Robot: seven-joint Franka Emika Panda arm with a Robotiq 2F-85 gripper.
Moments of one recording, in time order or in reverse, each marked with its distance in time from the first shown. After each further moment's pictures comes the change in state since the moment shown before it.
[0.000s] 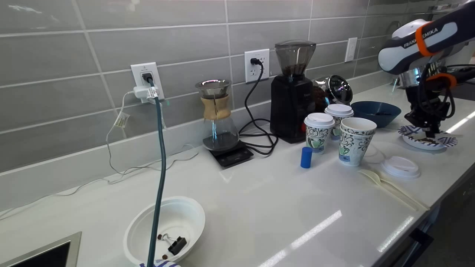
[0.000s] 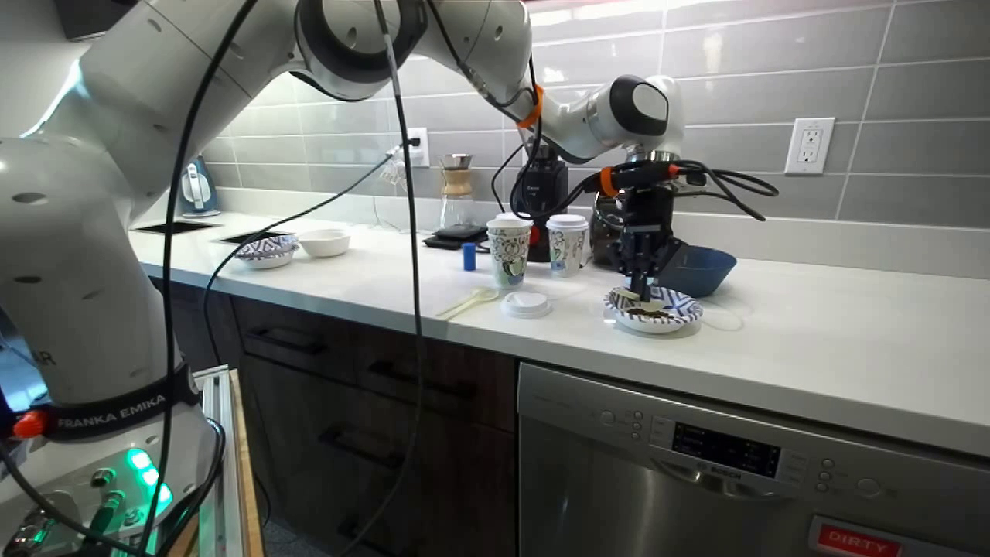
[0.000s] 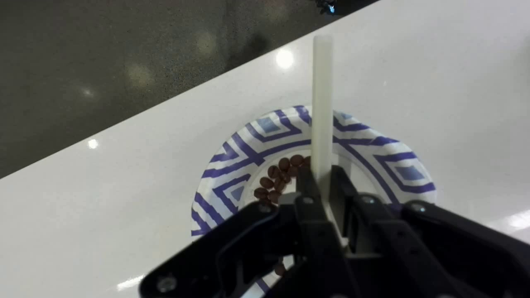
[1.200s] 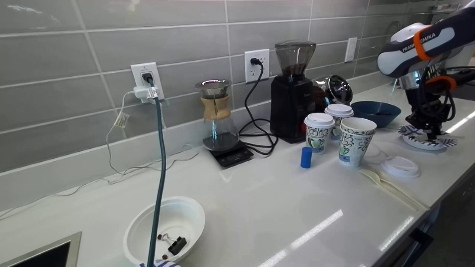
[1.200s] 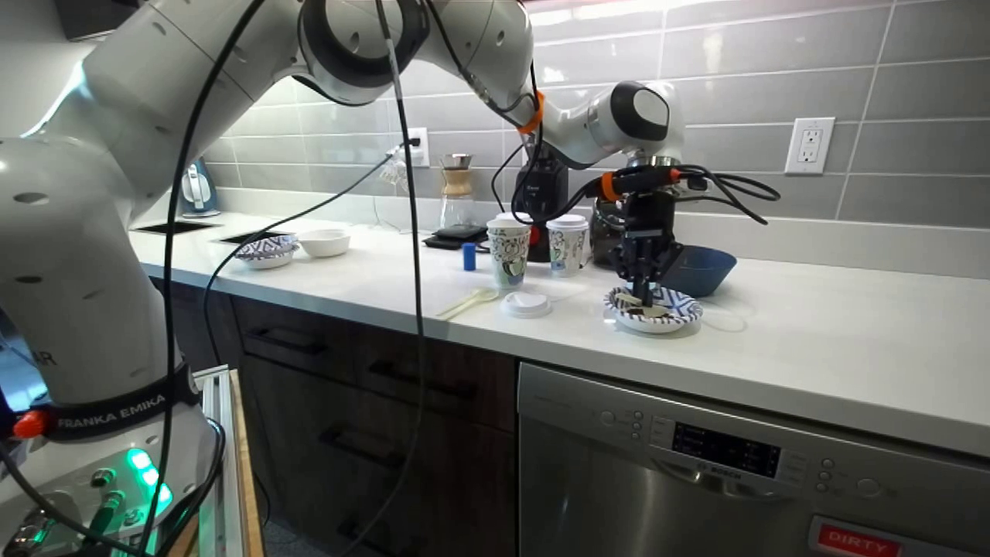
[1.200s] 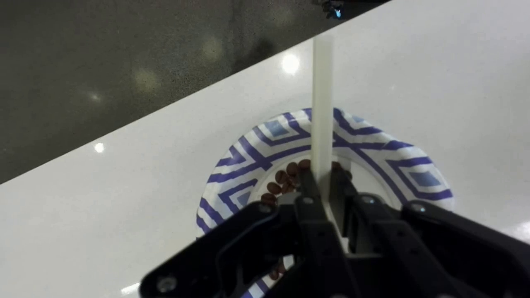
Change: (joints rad) arm 0.005 0.017 -0.012 0.006 -0.012 -0.001 0.000
